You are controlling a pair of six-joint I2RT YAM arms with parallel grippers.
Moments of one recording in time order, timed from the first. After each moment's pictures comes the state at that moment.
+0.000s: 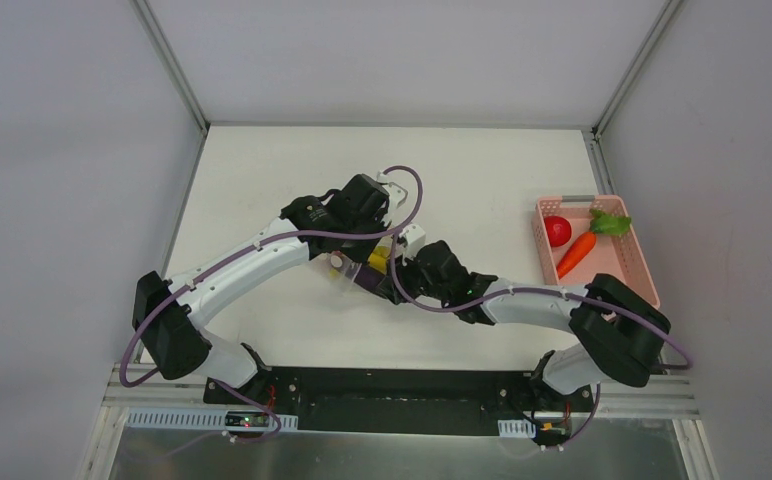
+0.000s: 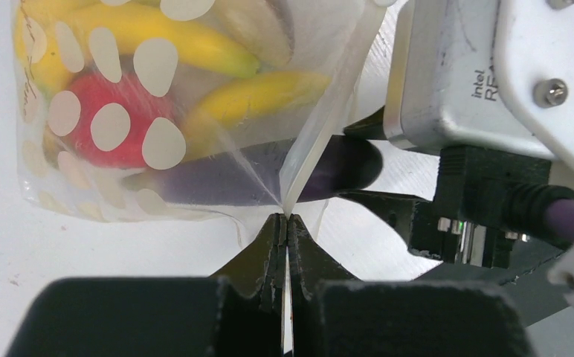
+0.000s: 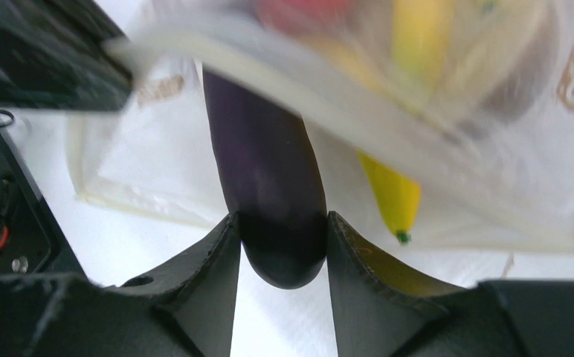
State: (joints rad) left arm -0.84 1.44 1.33 -0.85 -0.13 -0.14; right arm 0.97 1.48 0.64 0.35 -0.03 0.38
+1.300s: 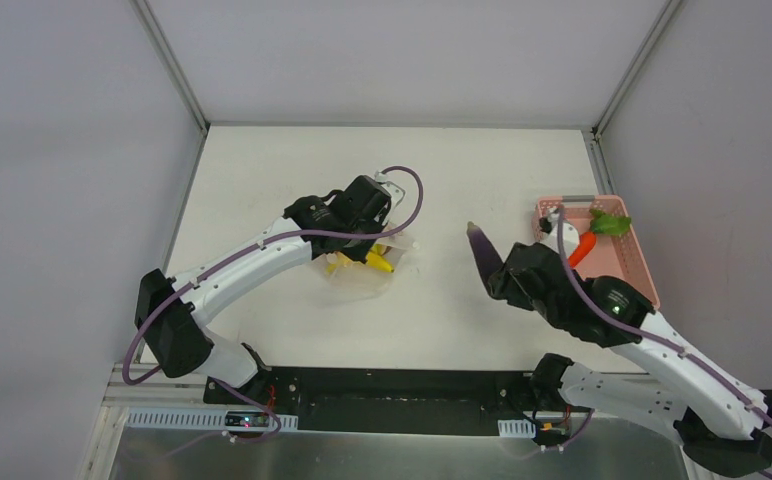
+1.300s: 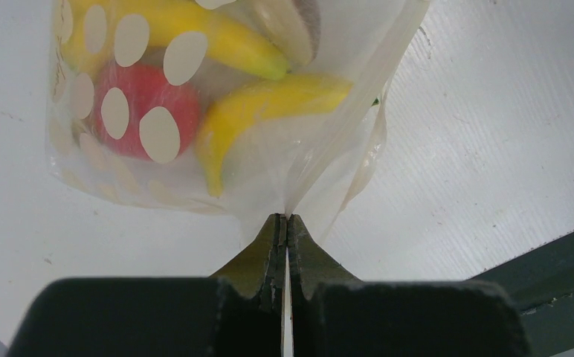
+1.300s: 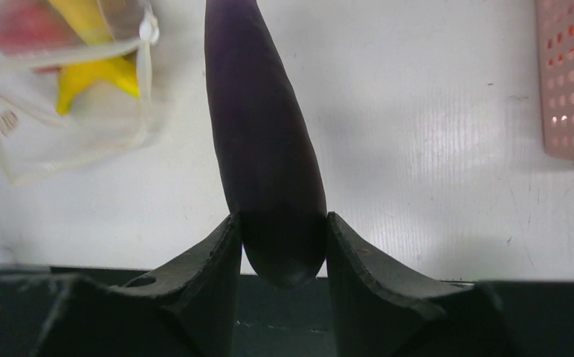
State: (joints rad) left arm -0.84 1.45 1.33 -0.86 -0.22 -0.13; right arm 0.96 0.80 1.02 -1.14 0.50 0.97
